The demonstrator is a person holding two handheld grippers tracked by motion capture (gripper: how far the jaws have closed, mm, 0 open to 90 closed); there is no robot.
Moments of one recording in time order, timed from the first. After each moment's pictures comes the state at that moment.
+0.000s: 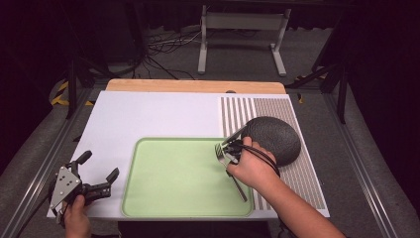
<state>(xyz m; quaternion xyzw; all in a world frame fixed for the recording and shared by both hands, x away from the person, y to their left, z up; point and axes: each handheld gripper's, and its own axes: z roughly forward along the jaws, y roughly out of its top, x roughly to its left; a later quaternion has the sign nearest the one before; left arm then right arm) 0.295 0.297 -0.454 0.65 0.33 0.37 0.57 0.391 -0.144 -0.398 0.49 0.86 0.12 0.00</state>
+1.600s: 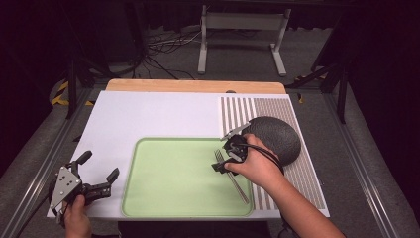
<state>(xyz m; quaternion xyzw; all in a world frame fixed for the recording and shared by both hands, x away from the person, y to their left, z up) 0.295 0.297 -0.454 0.65 0.33 0.37 0.57 0.397 -0.148 -0.393 0.36 0.89 0.28 0.05</state>
